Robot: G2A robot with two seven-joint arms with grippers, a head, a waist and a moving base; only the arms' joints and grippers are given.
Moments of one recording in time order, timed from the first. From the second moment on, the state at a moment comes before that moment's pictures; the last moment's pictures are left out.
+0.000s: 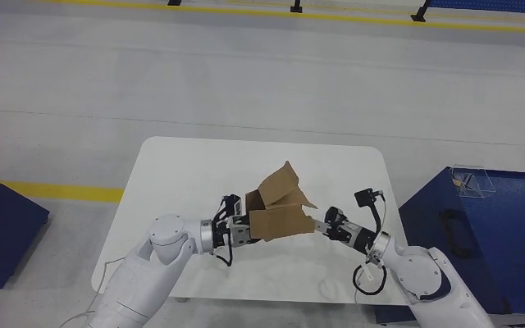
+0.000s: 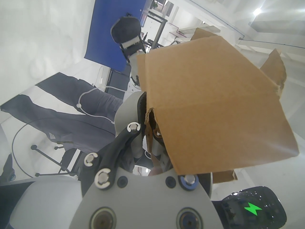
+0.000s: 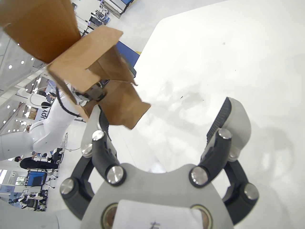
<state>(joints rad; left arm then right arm) 1.00 -1.24 -1.03 -1.41 -0.62 0.28 -0.95 -1.44 -0.93 1.40 -1.80 -0.18 -0.31 0.58</state>
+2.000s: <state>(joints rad) 0.99 -1.27 -0.90 -1.35 -0.39 -0.40 -1.04 -1.42 -0.95 1.42 -1.82 -0.16 -0.25 0.61</state>
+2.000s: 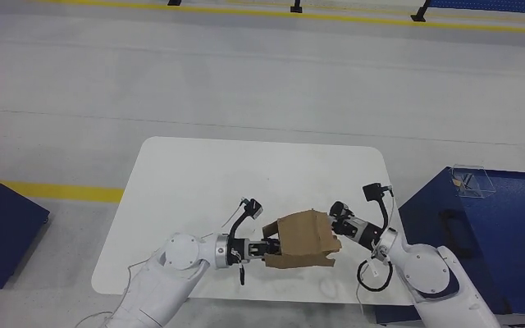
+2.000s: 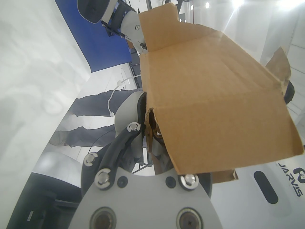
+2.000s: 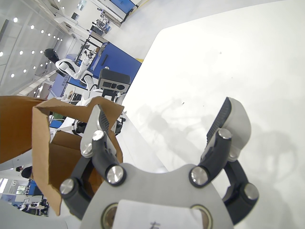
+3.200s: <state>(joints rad) 1.06 -1.25 -0.94 -1.44 -0.24 -0.41 -0.90 -1.51 -0.95 1.46 -1.90 -0.15 -0.32 0.62</state>
